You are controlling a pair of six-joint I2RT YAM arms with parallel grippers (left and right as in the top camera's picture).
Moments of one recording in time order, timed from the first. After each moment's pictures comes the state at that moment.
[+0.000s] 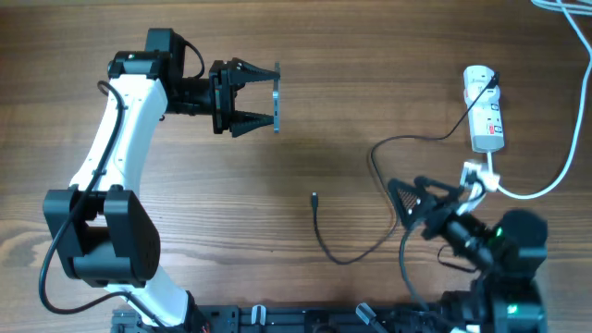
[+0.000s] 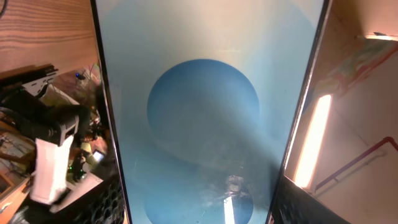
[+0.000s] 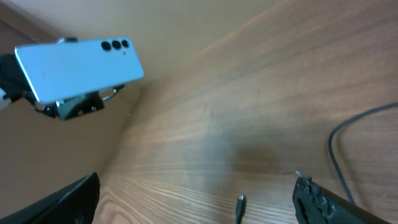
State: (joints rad) left arm -0.04 1.84 1.56 -1.22 1.52 -0.78; right arm -0.04 0.38 0.38 -0.32 -0.68 0.61
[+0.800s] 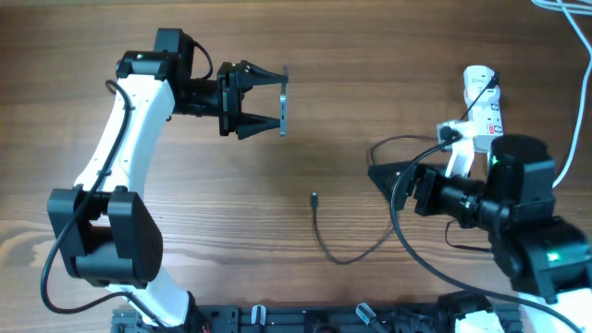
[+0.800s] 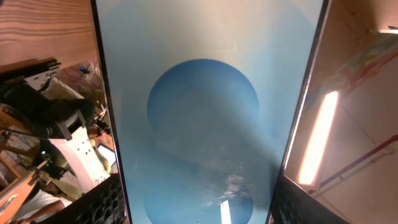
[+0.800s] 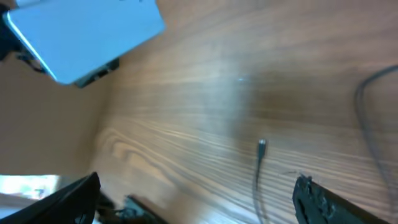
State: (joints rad) left arm -0.08 1.84 1.56 -1.22 1.52 -0.78; right arm 0.19 0.86 1.04 -0.89 -0.57 0.45
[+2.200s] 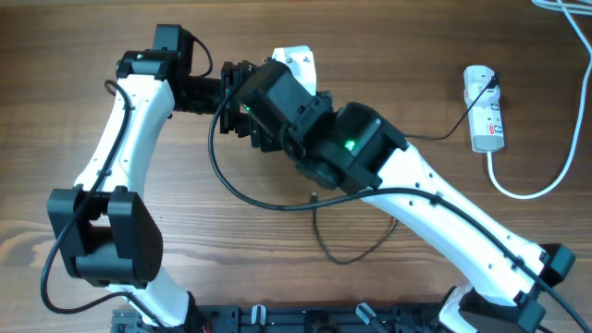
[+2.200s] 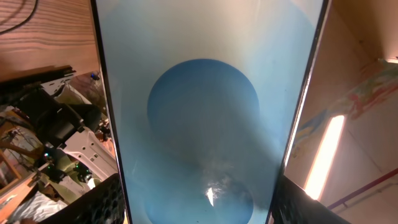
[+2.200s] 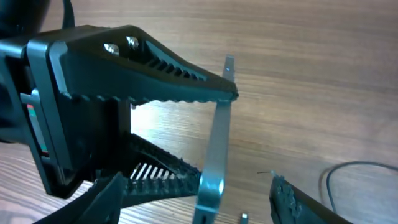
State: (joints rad) left arm -0.08 1.84 1.56 -1.15 1.44 -0.91; right arm 0.91 1.73 1.94 -1.11 0.38 0.63
